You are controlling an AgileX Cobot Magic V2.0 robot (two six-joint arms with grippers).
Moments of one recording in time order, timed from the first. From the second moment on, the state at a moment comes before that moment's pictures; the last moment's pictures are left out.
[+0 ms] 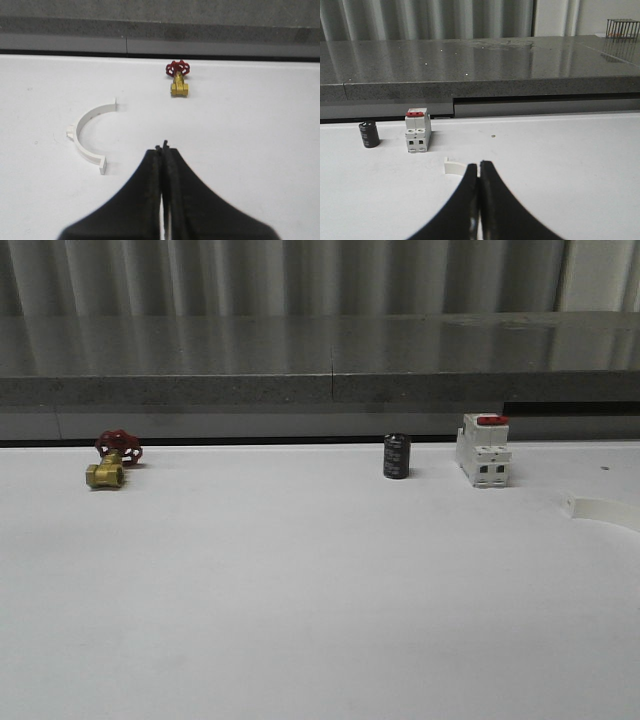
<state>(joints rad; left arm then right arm) -0.04 0.45 -0.54 -0.09 0.63 -0.01 -0.07 -0.01 0.03 -0.04 0.08 0.10</state>
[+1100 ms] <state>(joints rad) -0.02 0.73 -0.60 -0.10 0.61 -0.04 -0.07 -0.01 0.03 -0.04 0.08 0.10</state>
